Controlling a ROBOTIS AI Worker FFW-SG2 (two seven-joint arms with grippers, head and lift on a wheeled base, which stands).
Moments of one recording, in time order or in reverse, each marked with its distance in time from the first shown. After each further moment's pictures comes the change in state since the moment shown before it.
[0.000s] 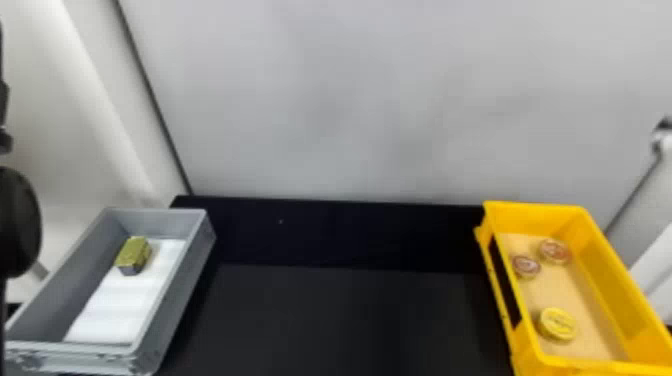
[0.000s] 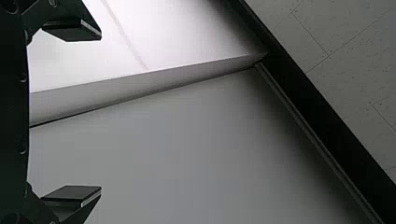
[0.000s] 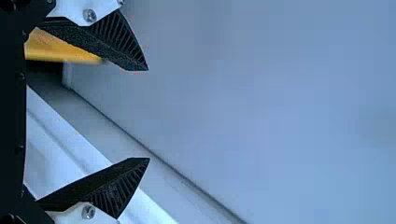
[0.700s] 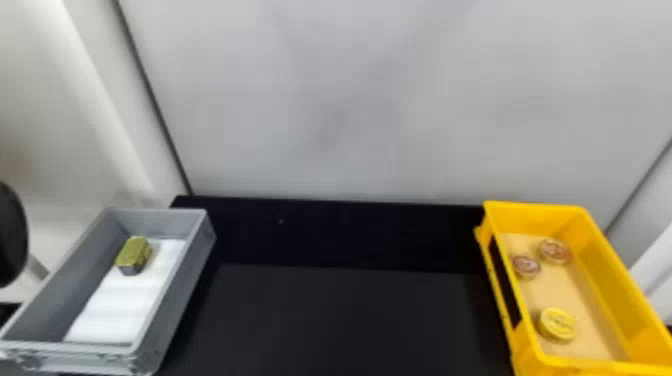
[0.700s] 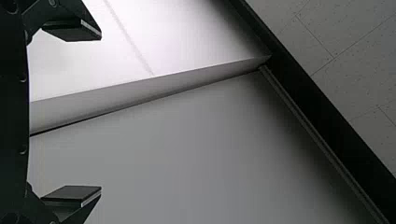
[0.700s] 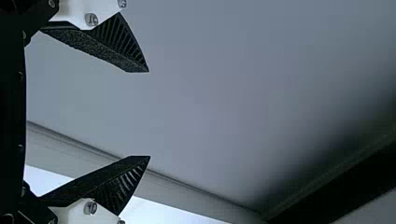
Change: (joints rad) left arm 0.034 0.006 0.038 -0.006 0.018 -0.012 0.000; right arm -0.100 -0.018 0.180 -0.269 -0.029 -0.358 -0.419
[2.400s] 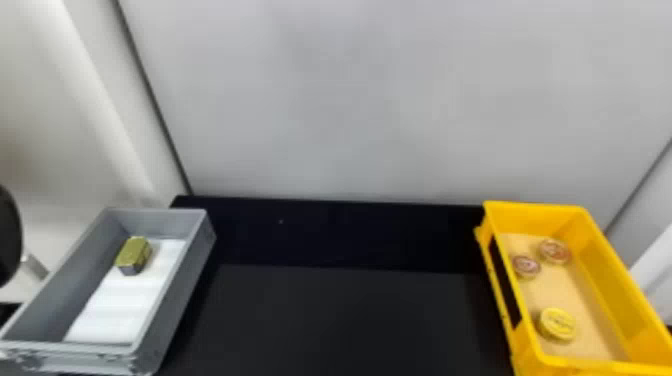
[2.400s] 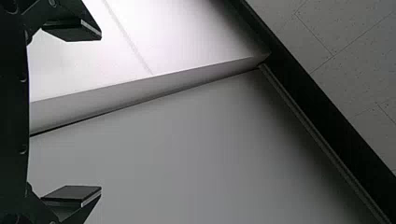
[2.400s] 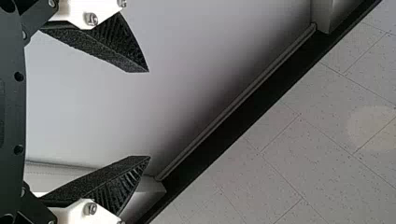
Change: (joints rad) left arm 0.004 0.016 0.000 -0.010 0.007 0.013 0.000; right arm -0.070 -0.030 0.067 -0.009 -0.020 -0.359 -0.147
